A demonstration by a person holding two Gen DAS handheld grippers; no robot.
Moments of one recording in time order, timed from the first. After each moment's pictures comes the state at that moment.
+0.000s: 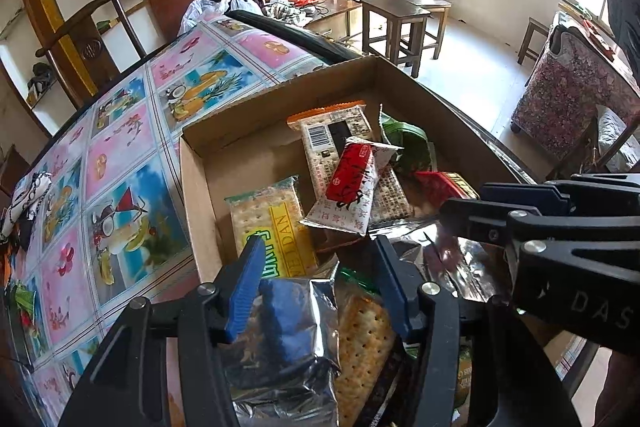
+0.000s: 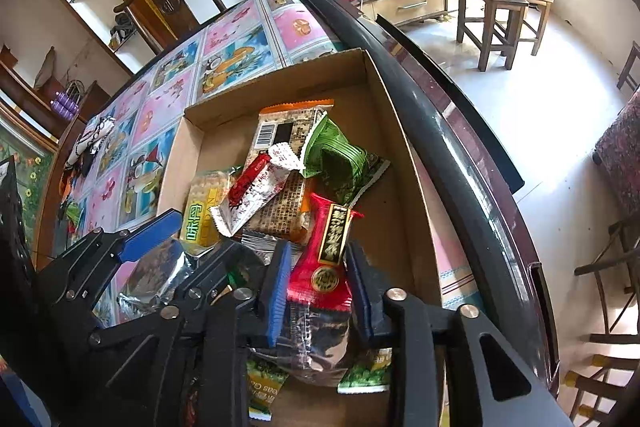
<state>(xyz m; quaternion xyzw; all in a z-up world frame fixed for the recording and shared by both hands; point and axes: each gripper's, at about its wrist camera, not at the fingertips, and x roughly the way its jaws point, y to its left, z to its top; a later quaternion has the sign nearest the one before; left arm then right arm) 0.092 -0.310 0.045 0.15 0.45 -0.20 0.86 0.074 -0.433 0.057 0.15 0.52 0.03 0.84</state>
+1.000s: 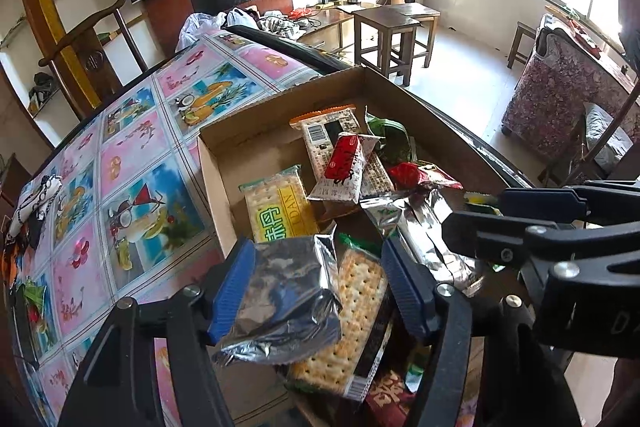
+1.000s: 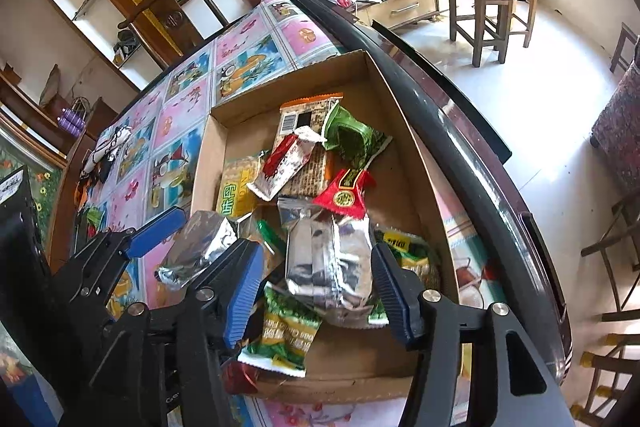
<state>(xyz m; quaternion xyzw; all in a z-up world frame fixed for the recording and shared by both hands) 0.060 -0.290 0.064 0.15 0.43 -0.21 0.87 0.033 -0.420 0.080 0.18 0.50 0.02 0.85</state>
